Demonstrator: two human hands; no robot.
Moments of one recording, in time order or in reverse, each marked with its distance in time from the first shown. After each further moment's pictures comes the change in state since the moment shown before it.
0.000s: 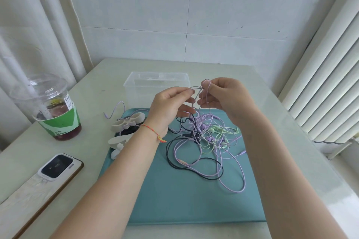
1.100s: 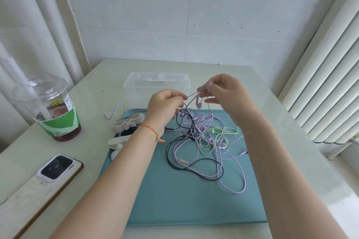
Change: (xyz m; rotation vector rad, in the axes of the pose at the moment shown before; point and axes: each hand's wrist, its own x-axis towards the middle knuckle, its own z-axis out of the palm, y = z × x) left_hand 0.003 0.001 -0.006 0.288 0.166 -0.025; right_hand 0.006 0.005 -0.003 -0.161 0.076 -0.087
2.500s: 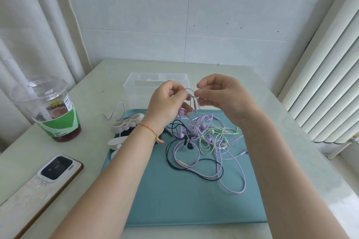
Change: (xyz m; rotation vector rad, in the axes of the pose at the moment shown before) left_hand -0.004 0.011 0.002 -0.121 -0.119 0.140; right_hand -0.010 -0.012 -0.002 0.210 -0.191 0.012
